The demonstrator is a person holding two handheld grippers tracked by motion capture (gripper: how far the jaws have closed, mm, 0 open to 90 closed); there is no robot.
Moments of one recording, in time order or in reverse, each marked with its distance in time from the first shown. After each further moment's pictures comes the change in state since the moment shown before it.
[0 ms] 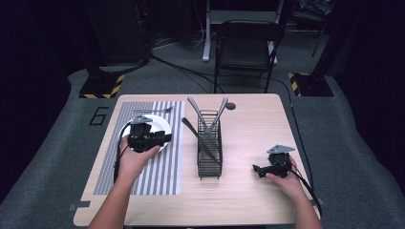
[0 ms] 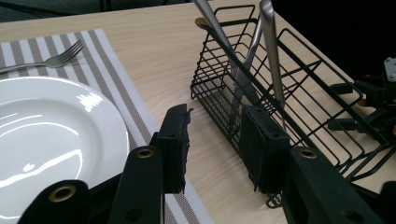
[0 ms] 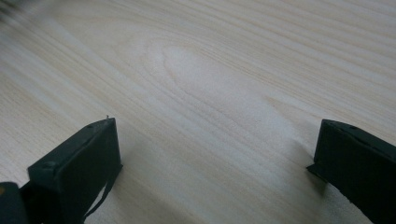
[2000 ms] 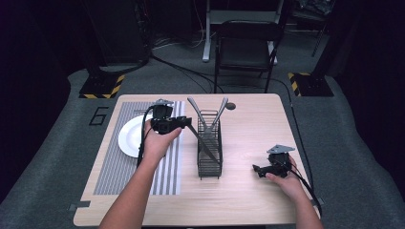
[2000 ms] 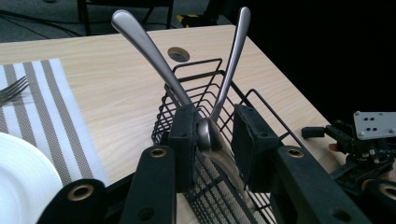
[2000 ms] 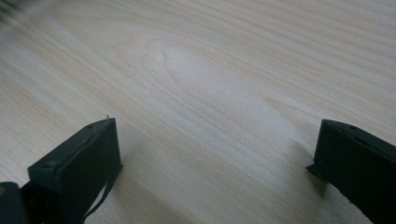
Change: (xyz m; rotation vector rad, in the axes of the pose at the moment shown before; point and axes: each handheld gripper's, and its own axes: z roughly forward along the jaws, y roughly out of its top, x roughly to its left) left arm -0.025 0.048 0.048 -0.043 -0.065 -0.069; right arm 0.000 0.000 0.000 0.002 -0.001 0.001
